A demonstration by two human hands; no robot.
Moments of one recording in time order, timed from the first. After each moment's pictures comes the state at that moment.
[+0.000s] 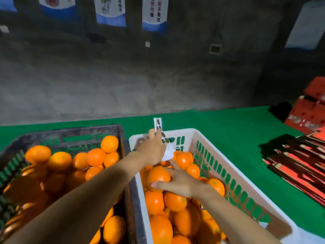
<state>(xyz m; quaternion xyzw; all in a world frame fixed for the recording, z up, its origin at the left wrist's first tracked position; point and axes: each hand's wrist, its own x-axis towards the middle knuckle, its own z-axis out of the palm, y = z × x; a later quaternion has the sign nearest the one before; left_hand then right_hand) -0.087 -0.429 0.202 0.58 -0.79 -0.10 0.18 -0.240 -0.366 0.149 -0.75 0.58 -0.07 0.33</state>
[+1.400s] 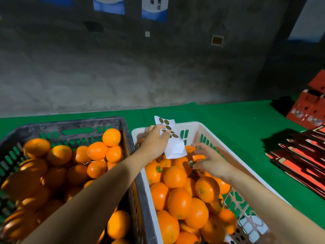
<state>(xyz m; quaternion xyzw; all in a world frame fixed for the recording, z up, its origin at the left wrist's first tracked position) -0.086 -0.438 0.182 0.55 -0.67 -0.30 0.40 -0.296 -0.366 0.187 -0.63 0.63 -0.27 0.36</state>
